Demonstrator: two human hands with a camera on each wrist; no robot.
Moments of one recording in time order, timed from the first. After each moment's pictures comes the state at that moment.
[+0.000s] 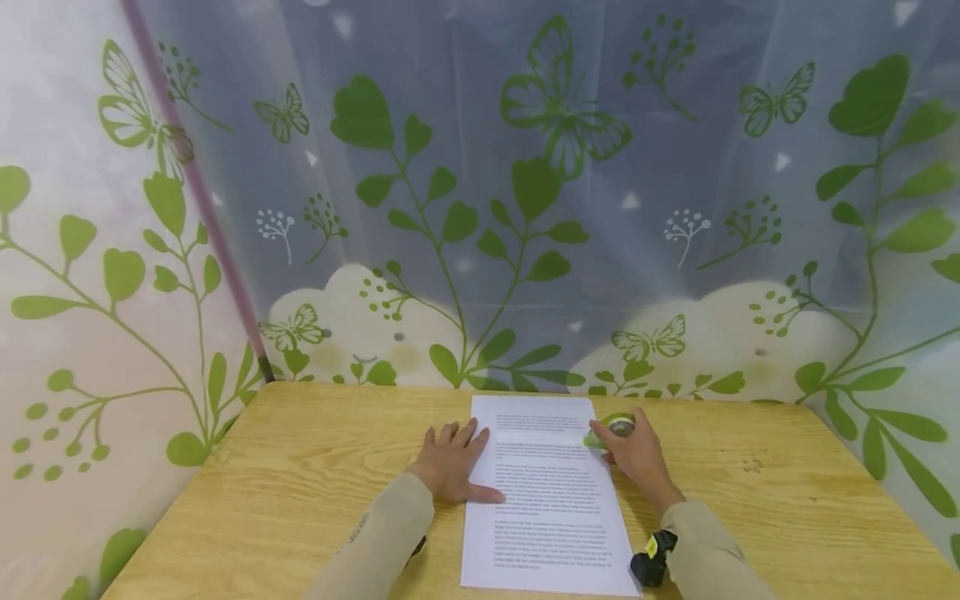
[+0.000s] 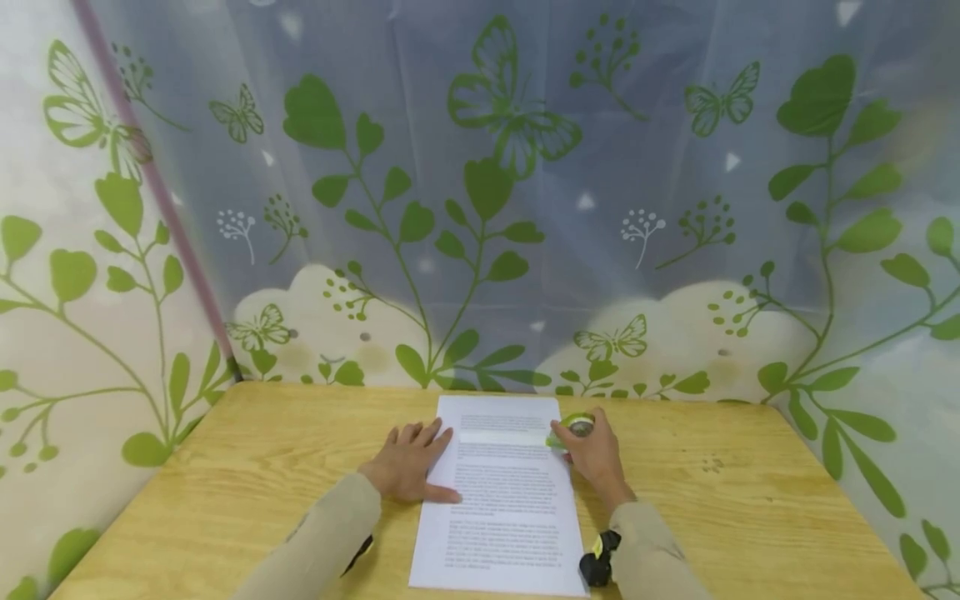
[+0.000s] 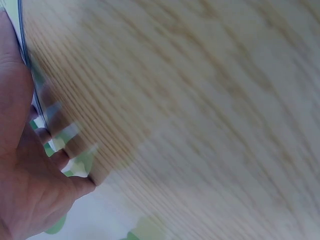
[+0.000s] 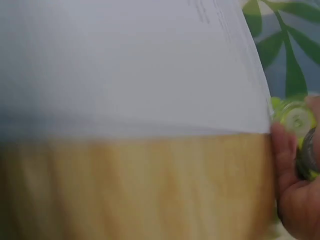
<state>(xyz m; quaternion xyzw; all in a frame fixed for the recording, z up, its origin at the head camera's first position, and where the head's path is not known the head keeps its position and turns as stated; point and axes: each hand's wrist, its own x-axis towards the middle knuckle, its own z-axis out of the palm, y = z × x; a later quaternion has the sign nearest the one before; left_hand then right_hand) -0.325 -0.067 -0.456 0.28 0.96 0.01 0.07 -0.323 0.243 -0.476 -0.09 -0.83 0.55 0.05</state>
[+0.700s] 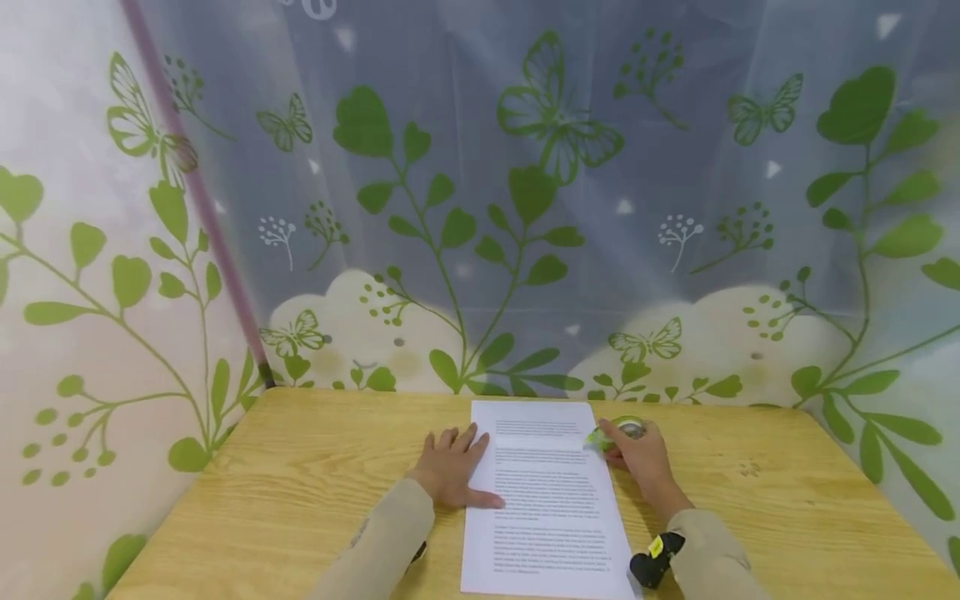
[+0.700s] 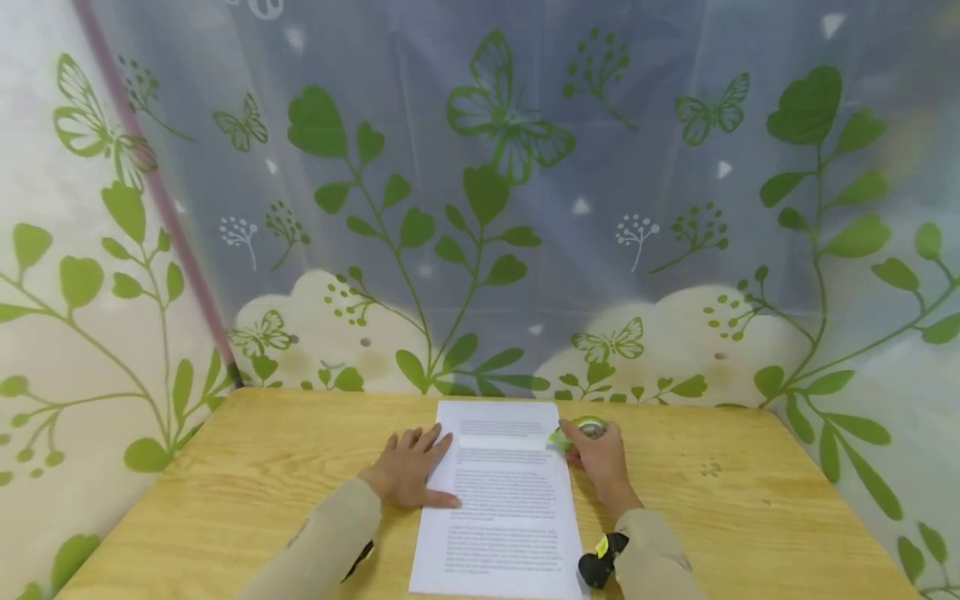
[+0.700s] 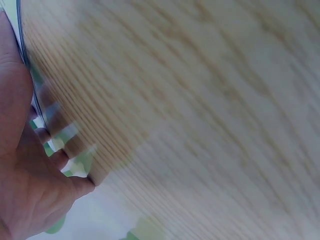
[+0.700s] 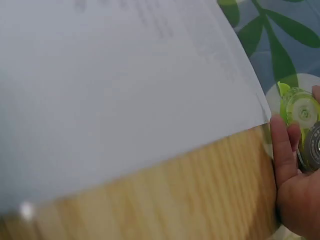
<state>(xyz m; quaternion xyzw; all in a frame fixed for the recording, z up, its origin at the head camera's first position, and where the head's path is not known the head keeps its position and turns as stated) -0.331 -0.070 -0.471 0.28 0.96 0.00 0.06 -0.325 0.247 -0.480 -0.14 -0.73 0.67 0.06</state>
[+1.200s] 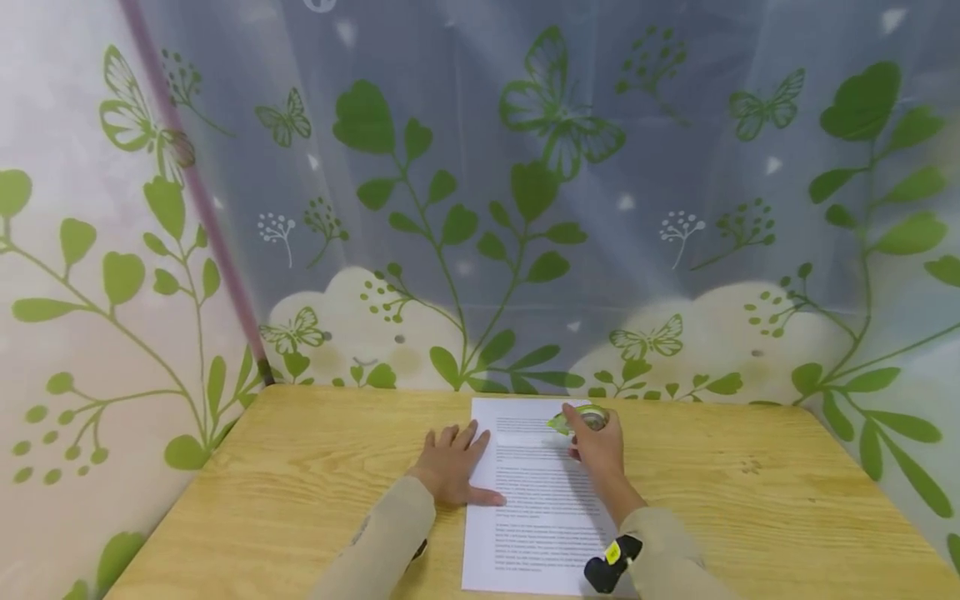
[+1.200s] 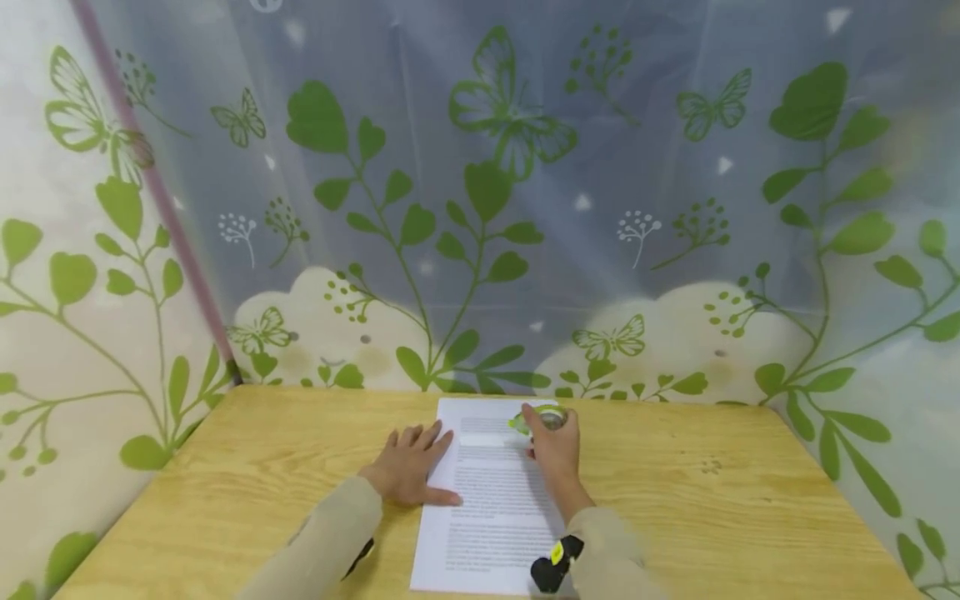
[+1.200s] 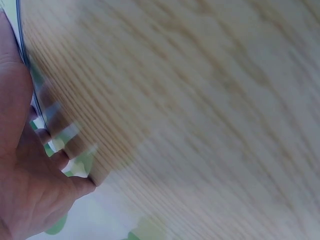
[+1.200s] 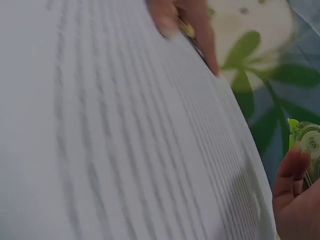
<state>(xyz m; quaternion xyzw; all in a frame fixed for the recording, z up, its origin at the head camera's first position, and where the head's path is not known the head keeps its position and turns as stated) -0.326 -0.068 -0.464 0.28 0.96 0.01 0.05 -0.323 0.174 -0.466 -0.17 -0.71 0.67 0.11</state>
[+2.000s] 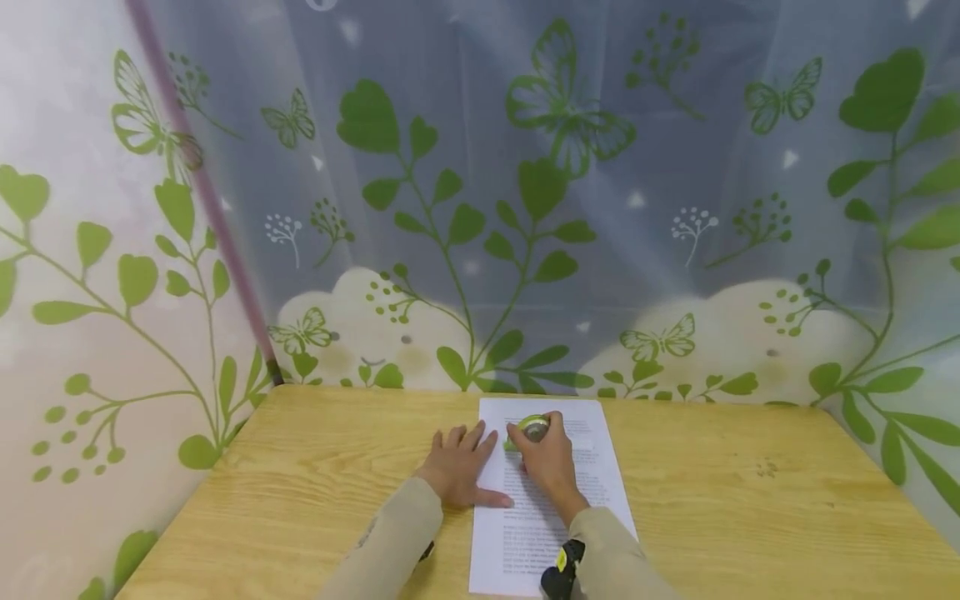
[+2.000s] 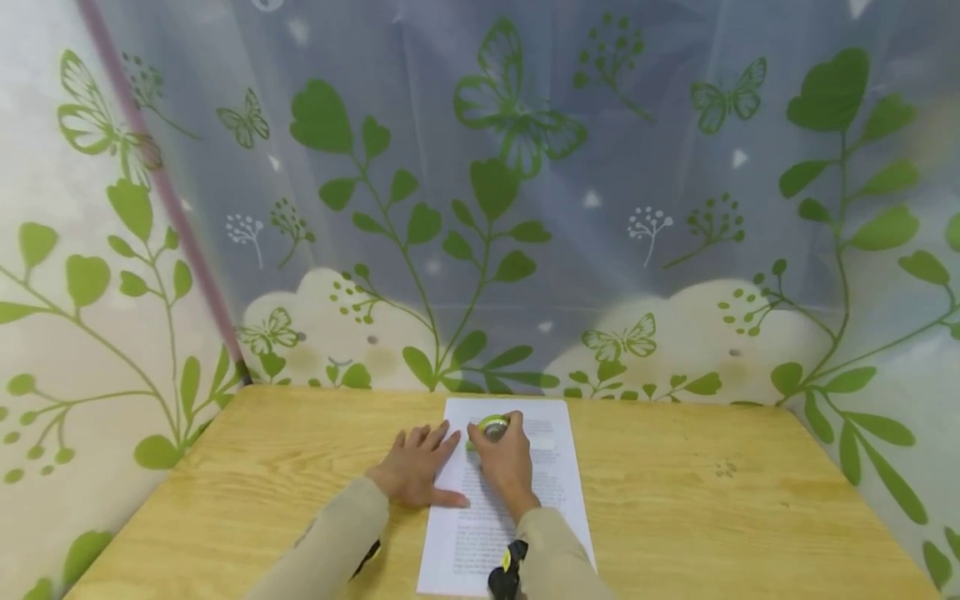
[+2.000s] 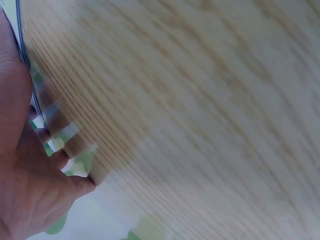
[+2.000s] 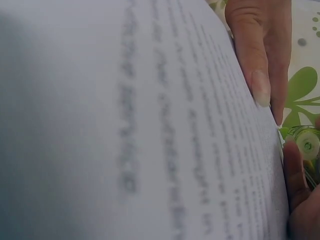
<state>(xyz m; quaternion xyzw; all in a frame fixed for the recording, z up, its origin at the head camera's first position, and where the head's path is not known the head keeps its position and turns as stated) -0.326 -0.063 -0.461 0.27 0.96 -0.03 0.05 -0.333 0.105 -0.489 -0.05 -0.83 0.54 0.11</state>
